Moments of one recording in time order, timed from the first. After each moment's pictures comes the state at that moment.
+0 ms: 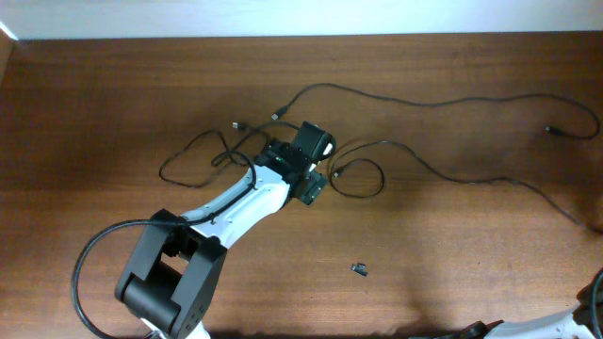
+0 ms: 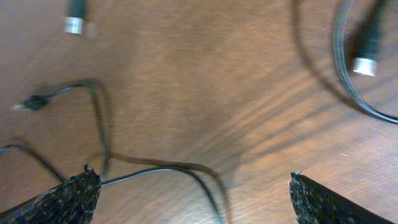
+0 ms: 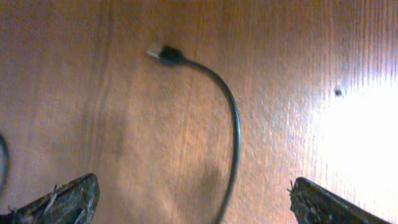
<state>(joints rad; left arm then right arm) -0.58 1.82 1.16 -0.49 -0.27 0.17 -1.02 1.85 1.23 -0.39 0.04 0.50</state>
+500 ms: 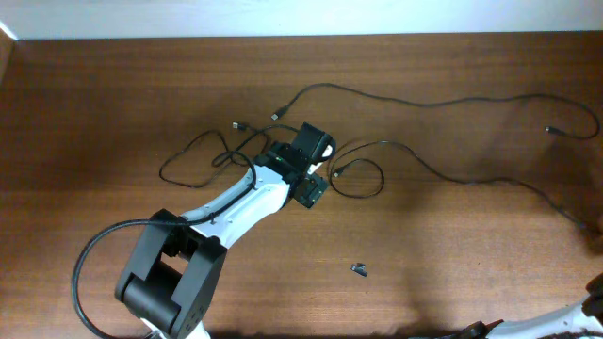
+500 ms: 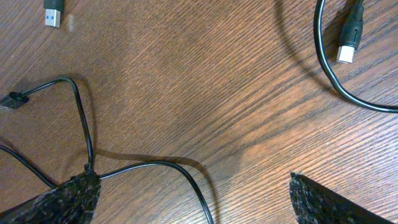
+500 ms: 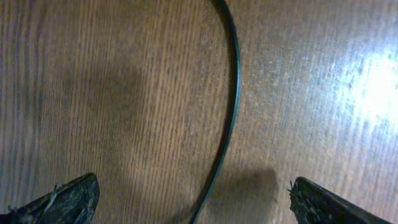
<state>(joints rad) -0.58 1.82 1.16 -0.51 -0.26 0.17 -1.02 1.93 1.20 -0.41 -0.04 0.45</state>
